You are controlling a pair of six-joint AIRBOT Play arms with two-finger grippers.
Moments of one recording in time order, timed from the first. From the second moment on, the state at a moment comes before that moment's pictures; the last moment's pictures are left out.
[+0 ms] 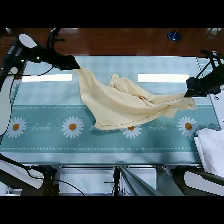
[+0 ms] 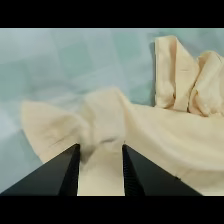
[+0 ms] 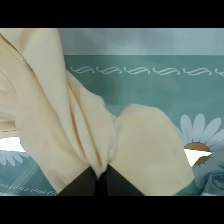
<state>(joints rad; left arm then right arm) -0.01 -1.77 1.73 0.95 -1.20 -1.20 -0.18 -1.33 1.39 -1.34 1.60 1.48</state>
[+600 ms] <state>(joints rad) 0.04 -1.47 1.21 0.95 -1.63 -1.30 -0.18 -1.33 1.39 -1.34 1.50 1.39</state>
